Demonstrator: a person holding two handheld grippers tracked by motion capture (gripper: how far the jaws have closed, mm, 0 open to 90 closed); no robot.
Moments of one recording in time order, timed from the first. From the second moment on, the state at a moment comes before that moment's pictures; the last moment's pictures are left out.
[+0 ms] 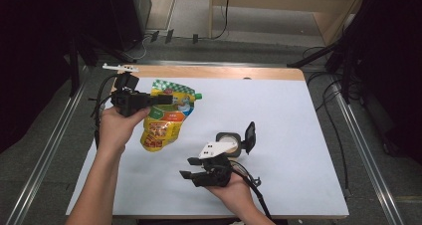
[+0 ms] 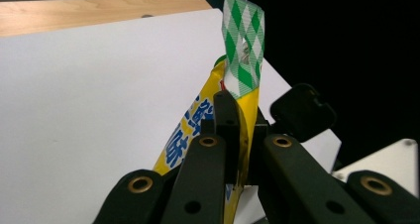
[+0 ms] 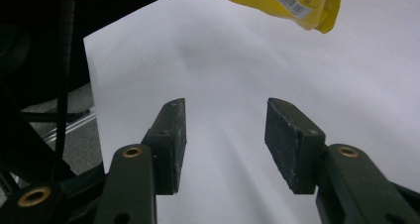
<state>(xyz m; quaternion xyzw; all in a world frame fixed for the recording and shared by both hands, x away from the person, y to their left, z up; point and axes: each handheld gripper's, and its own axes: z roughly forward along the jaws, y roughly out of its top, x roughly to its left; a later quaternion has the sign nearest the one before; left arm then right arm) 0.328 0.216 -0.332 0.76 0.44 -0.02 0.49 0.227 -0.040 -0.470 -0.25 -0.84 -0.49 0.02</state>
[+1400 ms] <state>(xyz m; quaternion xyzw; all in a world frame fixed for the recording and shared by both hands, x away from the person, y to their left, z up) 0.345 0.255 -0.393 0.72 0.46 0.00 0.52 0.219 -0.103 -0.452 -0.27 -0.84 -0.47 0.04</state>
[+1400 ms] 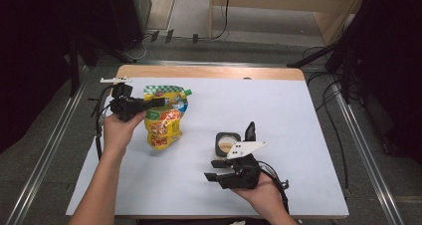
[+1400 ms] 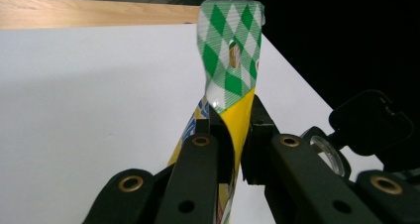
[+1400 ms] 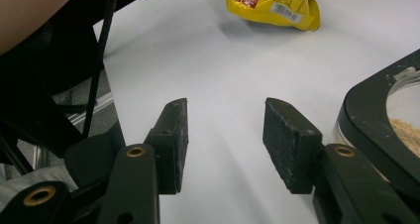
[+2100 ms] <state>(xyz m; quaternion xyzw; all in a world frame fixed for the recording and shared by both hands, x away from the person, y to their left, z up) 0.316 0.272 -0.401 0.75 0.42 0.01 0.51 0.226 -0.103 -0.448 -0.26 -0.84 -0.48 0.03</state>
